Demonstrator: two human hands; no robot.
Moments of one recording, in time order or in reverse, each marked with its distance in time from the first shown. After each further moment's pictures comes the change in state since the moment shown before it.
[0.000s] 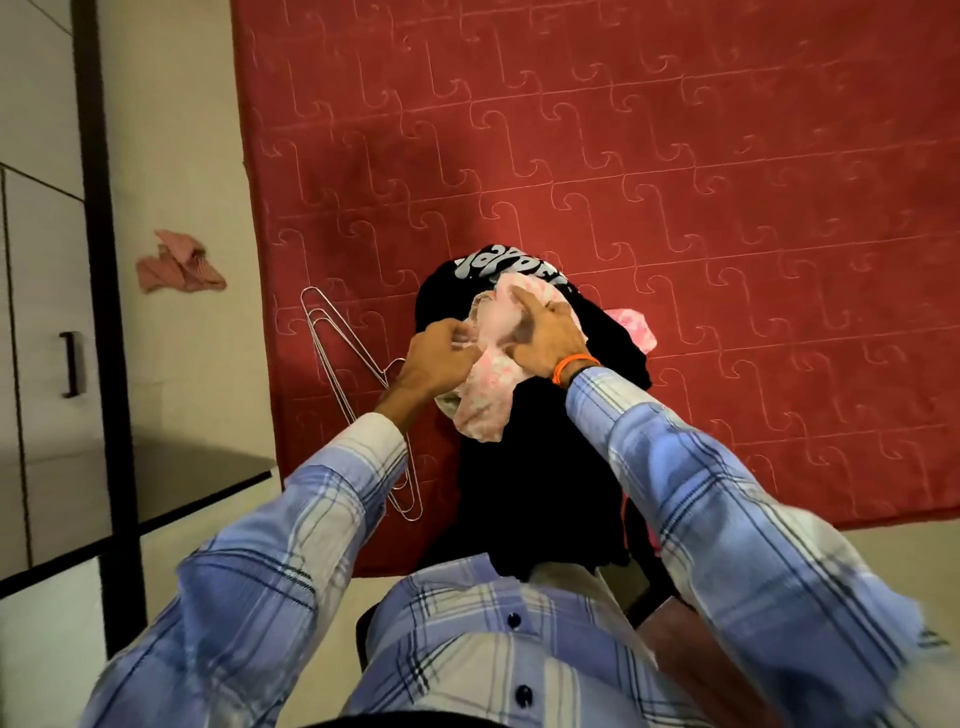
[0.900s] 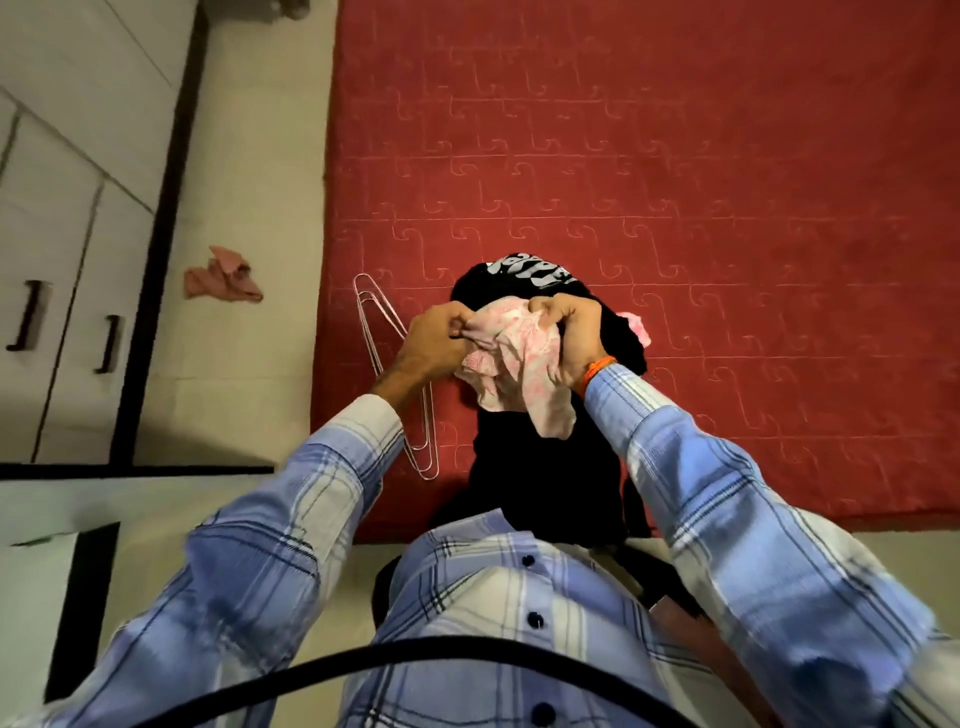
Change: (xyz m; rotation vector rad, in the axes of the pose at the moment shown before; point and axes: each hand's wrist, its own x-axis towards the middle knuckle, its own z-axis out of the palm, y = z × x) left_hand -0.139 -0.042 -0.037 -0.075 0.158 0.301; right_hand -0.165 -0.051 0.029 1.382 -0.050 -0.238
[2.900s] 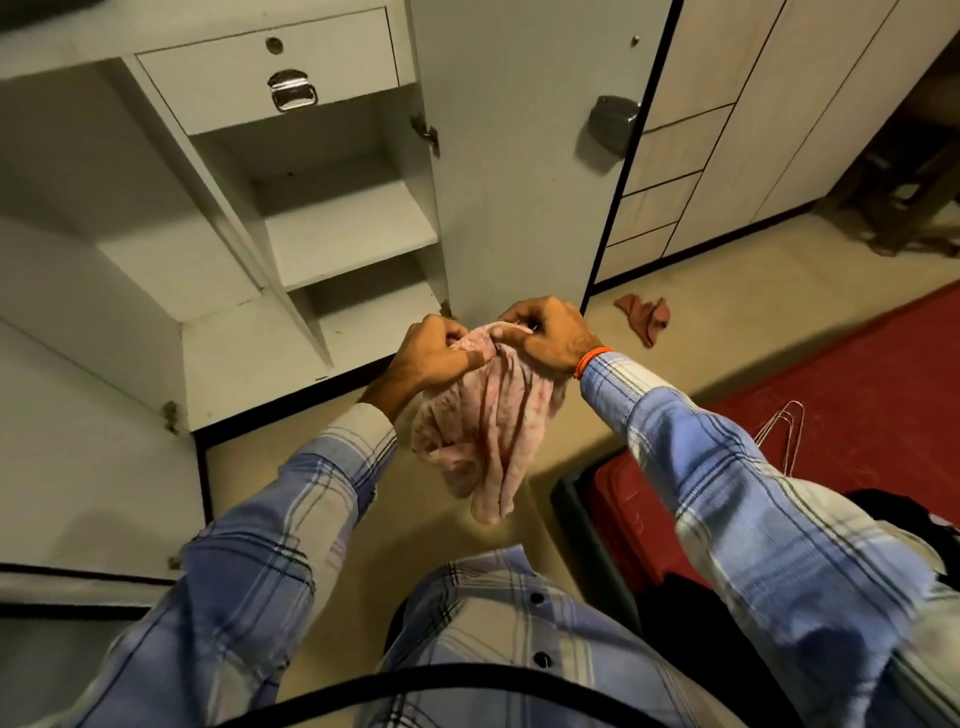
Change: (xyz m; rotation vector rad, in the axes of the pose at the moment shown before) left_hand -0.521 -0.206 -0.137 -0.232 0.992 -0.656; right_hand -0.271 0.273 0.341 -1.493 -1.382 -0.651
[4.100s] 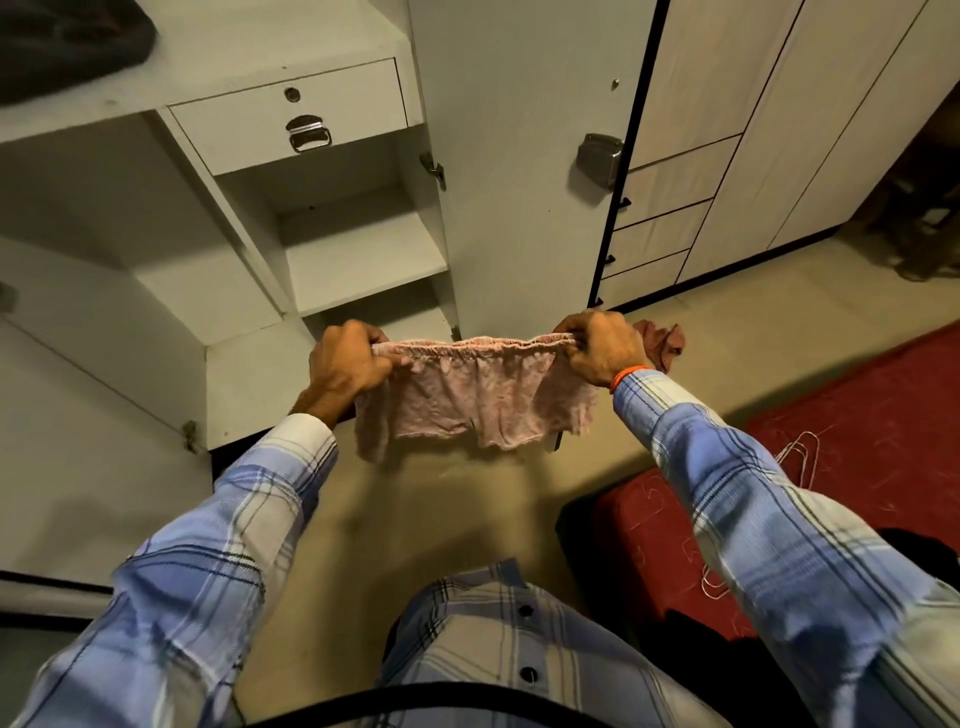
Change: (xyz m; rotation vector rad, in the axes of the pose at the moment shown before) left_hand -0.005 -0.017 -0.055 0.362 0.354 -0.141; right_hand 0.002 0.062 -0.043 -0.305 0.176 0.071
